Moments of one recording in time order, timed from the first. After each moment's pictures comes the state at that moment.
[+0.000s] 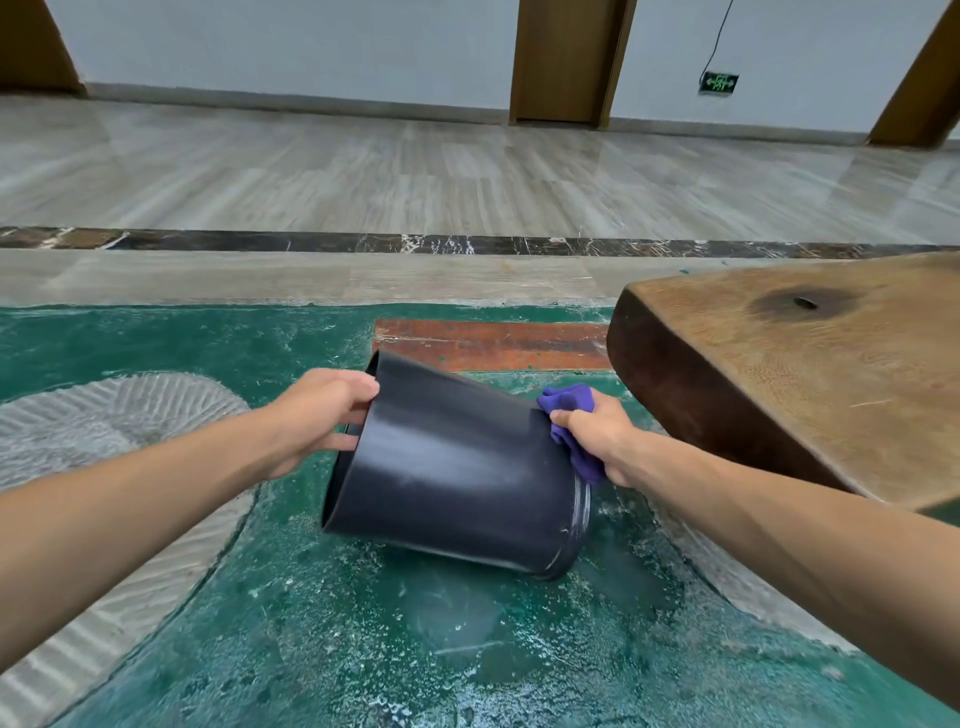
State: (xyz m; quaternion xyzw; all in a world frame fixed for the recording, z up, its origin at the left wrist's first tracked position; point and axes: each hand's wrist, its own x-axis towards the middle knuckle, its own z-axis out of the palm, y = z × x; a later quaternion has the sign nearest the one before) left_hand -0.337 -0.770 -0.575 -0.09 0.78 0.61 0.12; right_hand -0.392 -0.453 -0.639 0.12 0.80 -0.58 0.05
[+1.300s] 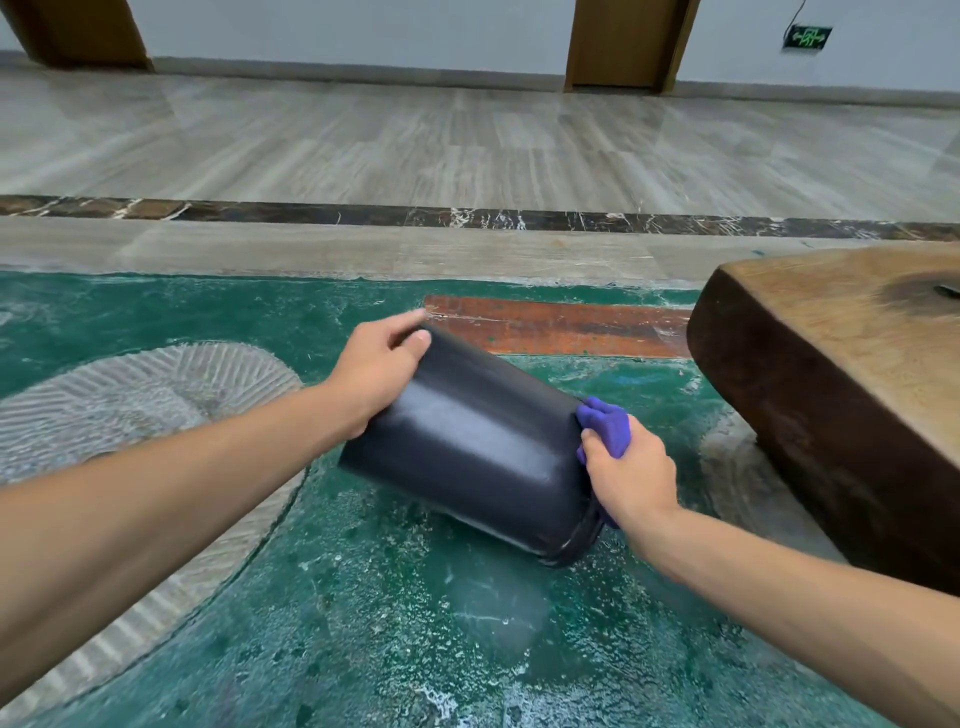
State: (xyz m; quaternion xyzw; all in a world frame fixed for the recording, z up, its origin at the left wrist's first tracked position) left_hand -0.368 -0.773 -0.590 -0.06 0.84 0.54 -0.09; right_hand -0.336 -0.504 -0.661 0.11 0.88 -0.47 -0.05
